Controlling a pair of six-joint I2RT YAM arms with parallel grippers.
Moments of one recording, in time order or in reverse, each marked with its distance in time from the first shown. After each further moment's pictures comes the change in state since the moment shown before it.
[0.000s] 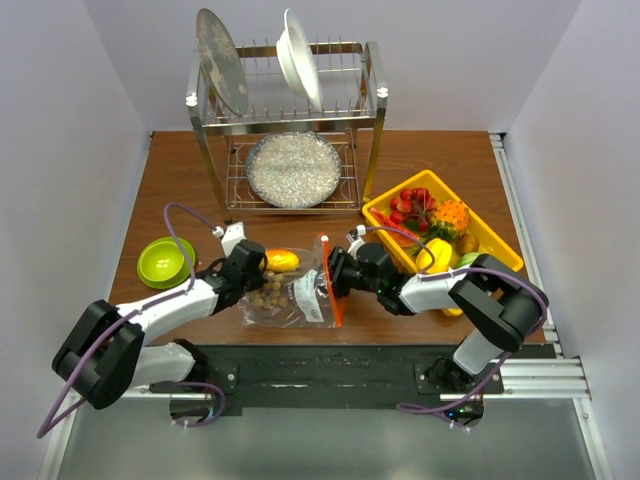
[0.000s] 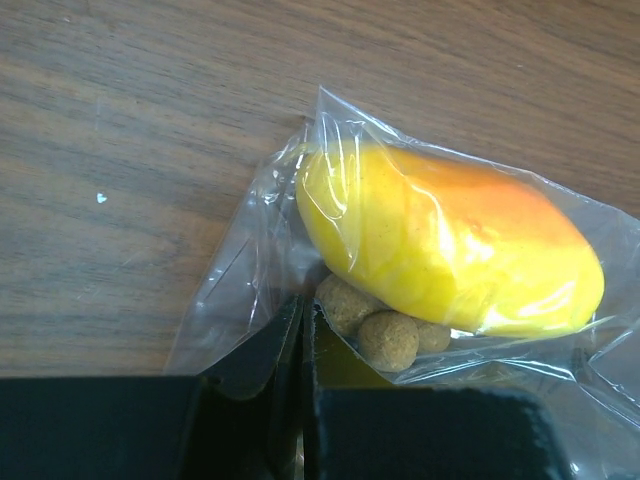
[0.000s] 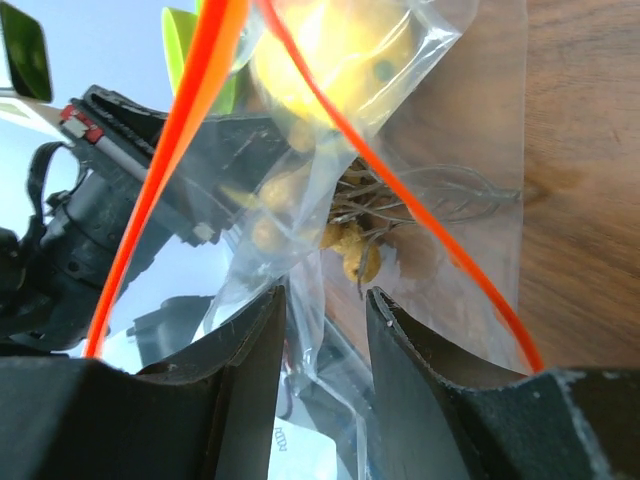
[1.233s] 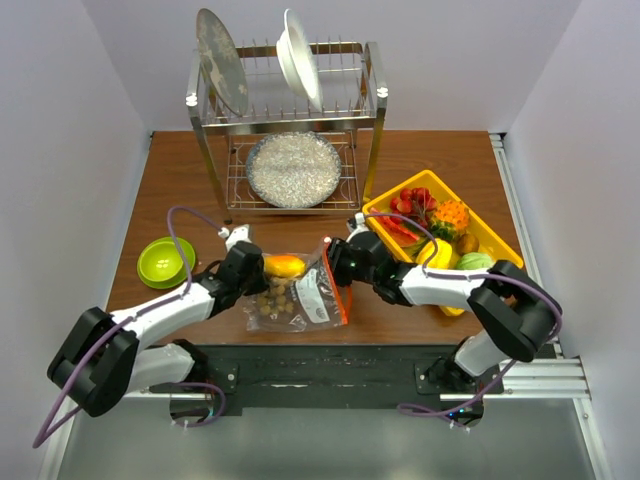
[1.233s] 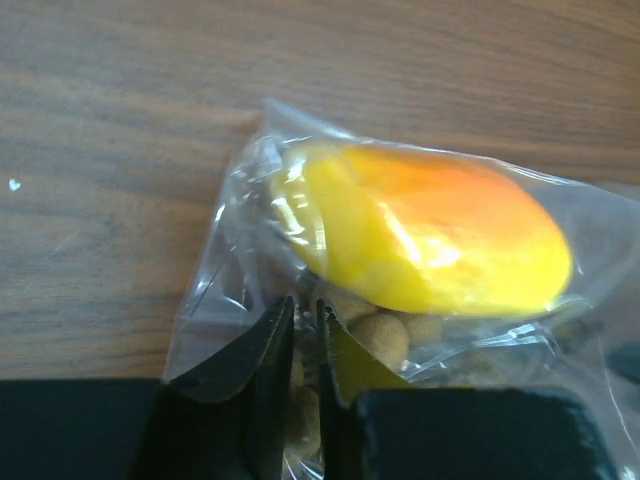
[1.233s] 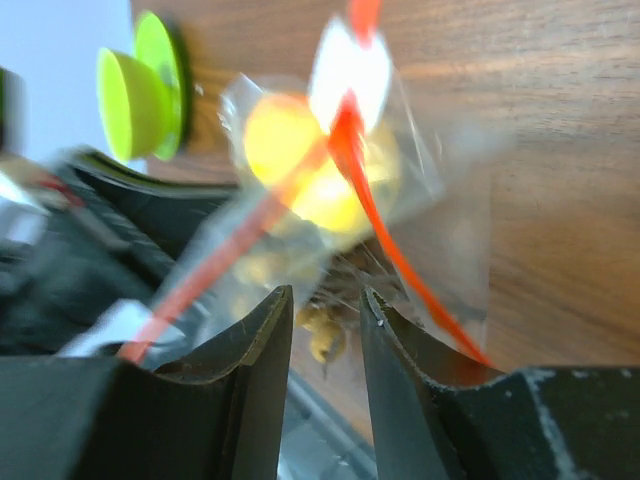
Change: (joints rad) left arm 0.008 -0.047 -0.028 0.021 0.155 0.052; right arm 0.009 -0.084 0.129 -0.319 0.160 -0.183
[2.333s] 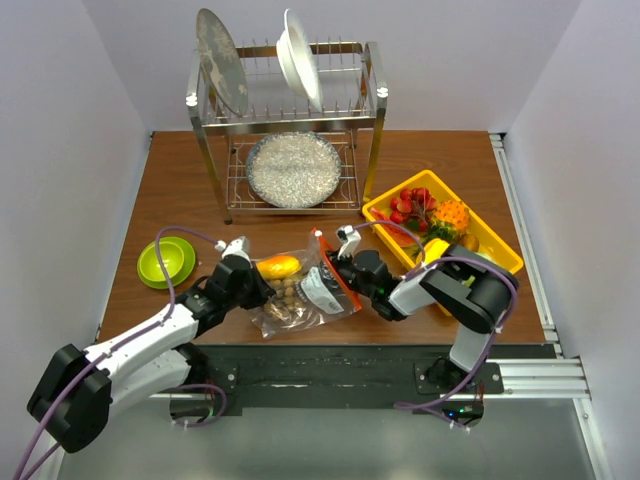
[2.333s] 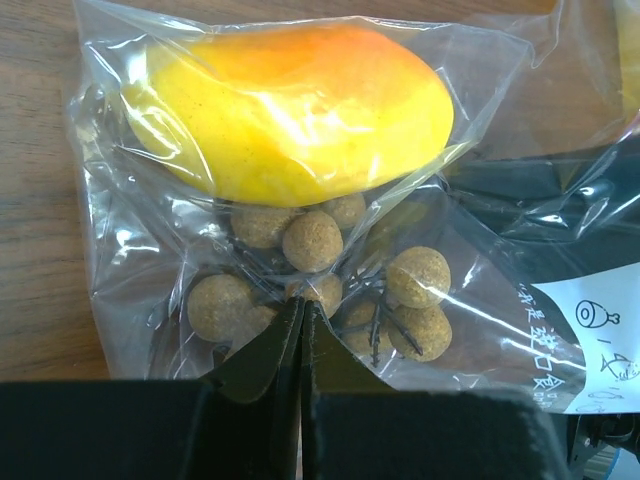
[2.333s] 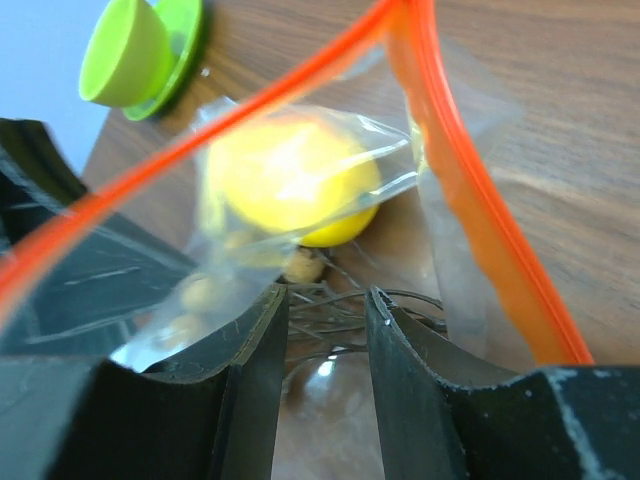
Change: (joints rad) left arm -0.029 -0.234 -0.106 -0.035 0.184 -0.106; right arm 0.024 0.248 -0.148 0.639 -0.002 -0.380
